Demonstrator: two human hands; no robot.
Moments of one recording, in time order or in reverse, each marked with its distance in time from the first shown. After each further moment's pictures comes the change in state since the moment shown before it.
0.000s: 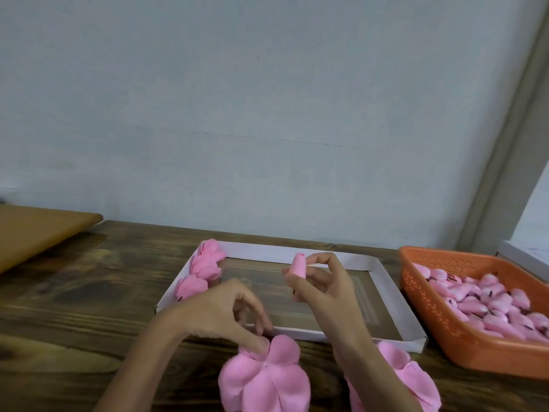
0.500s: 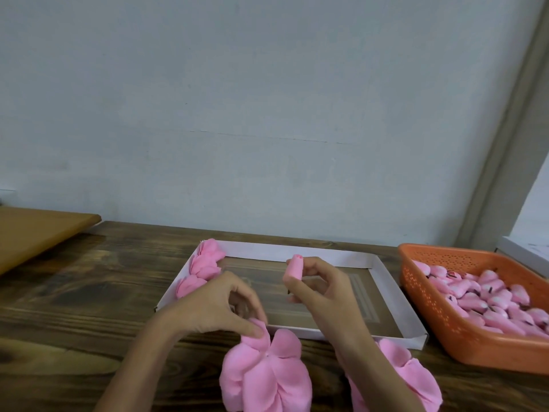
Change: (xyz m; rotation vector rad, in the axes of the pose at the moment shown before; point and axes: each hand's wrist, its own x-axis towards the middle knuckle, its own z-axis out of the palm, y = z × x) left_hand -0.003 0.002 -0.005 -0.044 0.093 0.046; right_hand 0.004 0.008 -0.002 -0.101 -0.058 -0.097
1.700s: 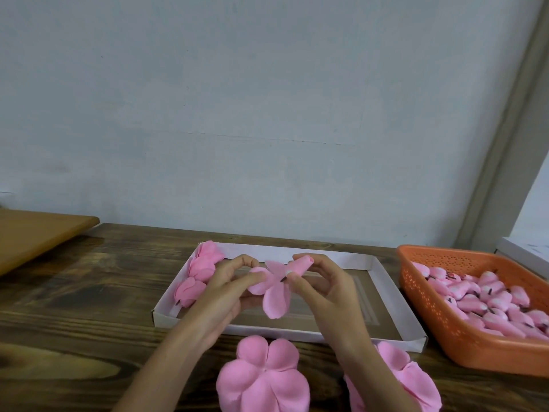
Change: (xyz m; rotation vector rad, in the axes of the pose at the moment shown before) left_hand 0.026 0.004 0.030 -0.780 0.469 -0.022; right_hand 0.004 0.010 -0.007 0.040 0.011 -0.078
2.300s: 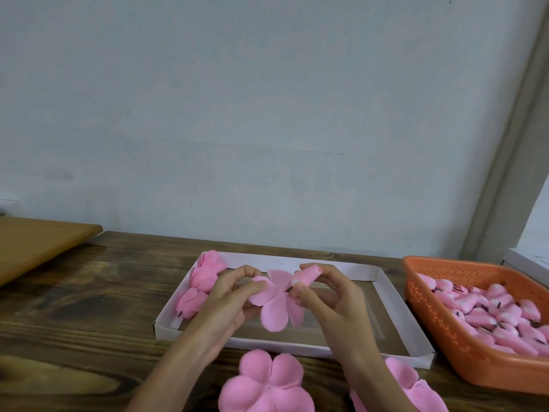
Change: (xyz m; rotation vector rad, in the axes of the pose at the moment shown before) left_hand 0.000 0.001 0.001 -0.081 0.088 -0.008; right_hand 0.003 0.001 -0.003 0.055 0.014 -0.017
